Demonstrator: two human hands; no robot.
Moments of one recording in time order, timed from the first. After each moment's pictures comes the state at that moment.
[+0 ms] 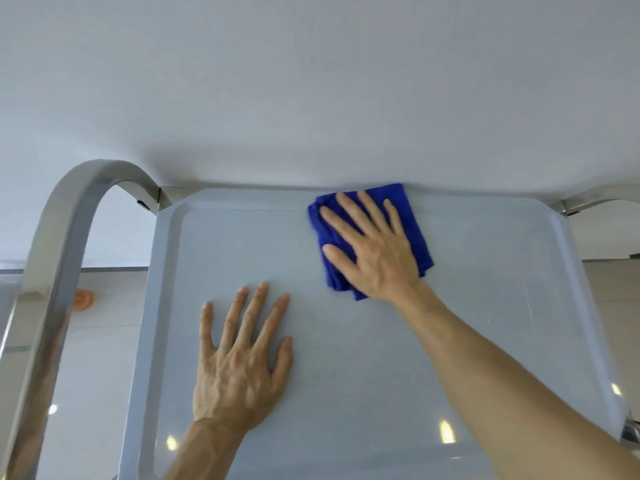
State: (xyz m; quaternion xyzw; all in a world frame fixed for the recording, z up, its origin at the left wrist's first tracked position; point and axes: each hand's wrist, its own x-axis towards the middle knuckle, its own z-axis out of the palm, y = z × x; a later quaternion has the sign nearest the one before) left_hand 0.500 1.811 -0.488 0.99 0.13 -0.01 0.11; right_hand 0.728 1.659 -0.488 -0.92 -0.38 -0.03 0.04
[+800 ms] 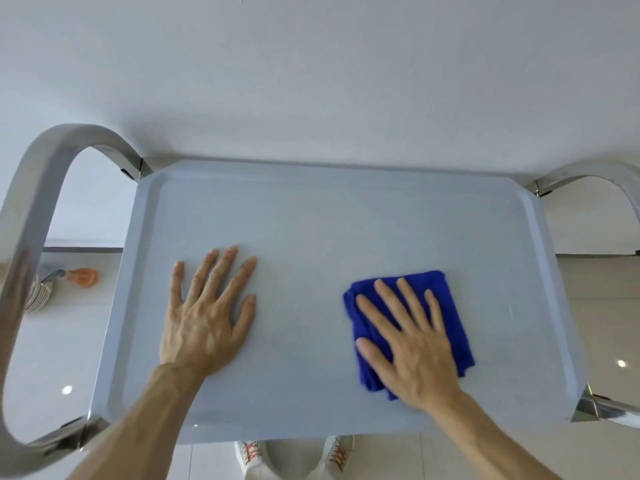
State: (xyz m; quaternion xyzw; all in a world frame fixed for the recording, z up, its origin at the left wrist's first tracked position) left_hand 0.500 1.806 -0.486 0.99 0.15 -0.01 0.07; right_hand 0.600 1.492 -0.487 -0.93 -0.36 0.03 0.03
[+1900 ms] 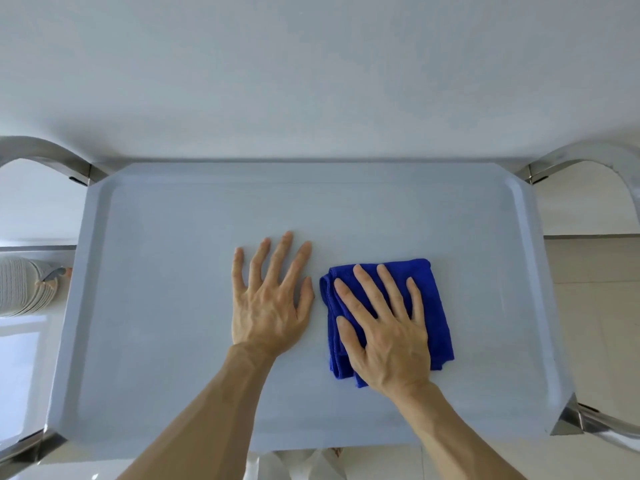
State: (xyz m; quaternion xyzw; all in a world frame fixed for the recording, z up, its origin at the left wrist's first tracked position) left_hand 0.594 1.690 -0.490 0.98 0.15 -0.01 0.09; right_hand 0.635 1.489 -0.497 -0.94 -0.32 -0.03 0.11
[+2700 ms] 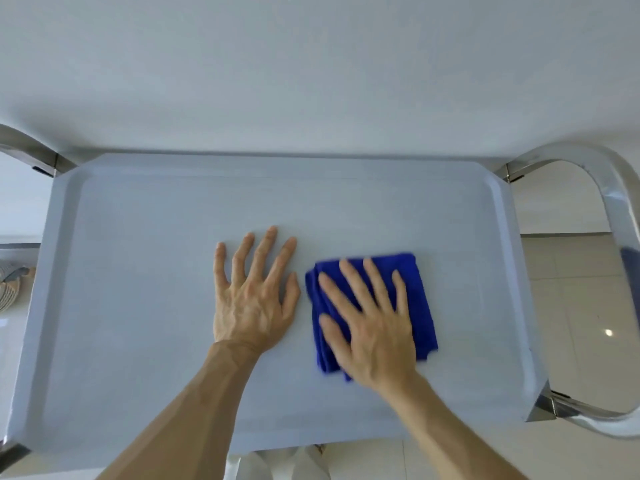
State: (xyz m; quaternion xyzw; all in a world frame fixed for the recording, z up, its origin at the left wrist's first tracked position) left_hand 0.595 1.688 -0.487 0.98 0.15 0.00 0.09; right_hand 0.635 1.488 -0.492 -0.94 -0.33 0.01 0.07
